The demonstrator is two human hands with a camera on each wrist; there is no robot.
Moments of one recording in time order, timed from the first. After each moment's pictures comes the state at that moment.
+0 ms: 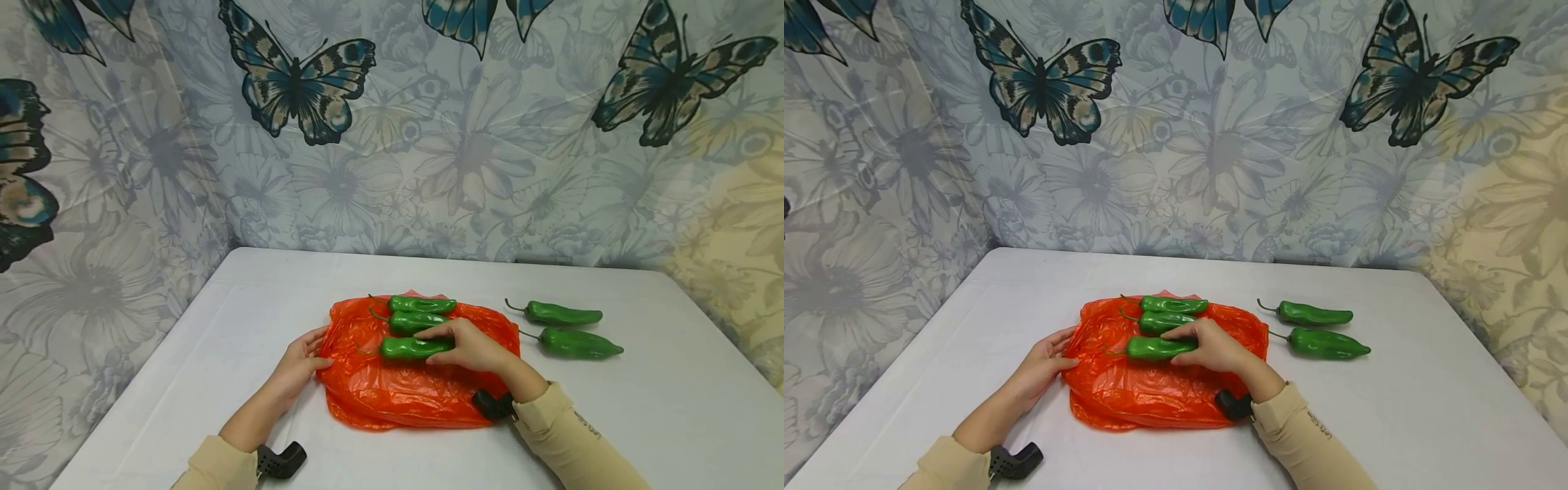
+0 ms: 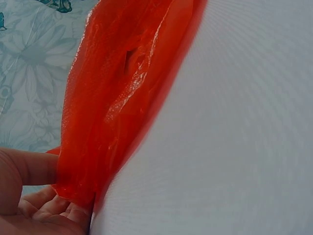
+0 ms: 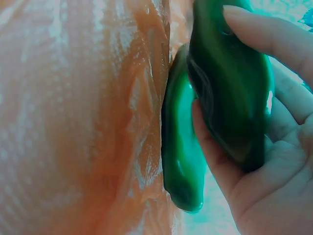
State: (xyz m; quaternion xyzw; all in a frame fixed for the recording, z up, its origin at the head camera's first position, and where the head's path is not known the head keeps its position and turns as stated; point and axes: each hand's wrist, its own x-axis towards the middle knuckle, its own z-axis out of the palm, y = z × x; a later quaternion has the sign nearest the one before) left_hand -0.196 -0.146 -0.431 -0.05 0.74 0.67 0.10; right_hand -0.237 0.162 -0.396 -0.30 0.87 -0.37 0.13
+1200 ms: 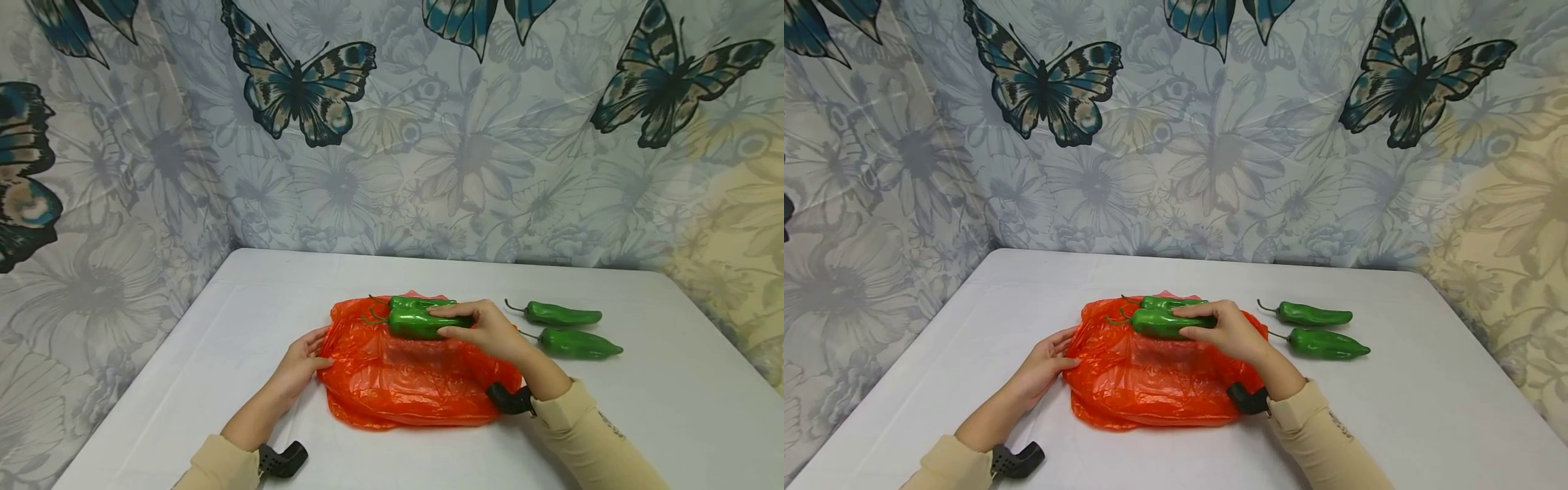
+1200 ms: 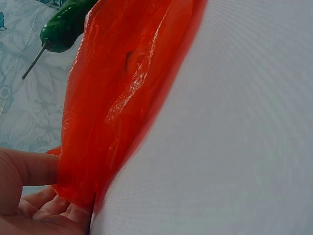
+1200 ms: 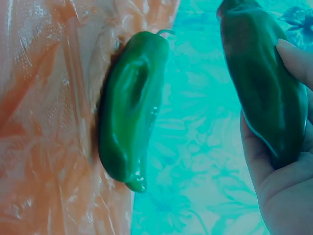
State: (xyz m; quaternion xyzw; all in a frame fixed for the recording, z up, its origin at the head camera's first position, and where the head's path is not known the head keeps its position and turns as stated) left_hand -0.196 -0.147 -0.432 -0.05 0.73 0.67 0.10; right_hand -0.229 0.176 -0.363 -0.28 0.82 -0.49 0.08
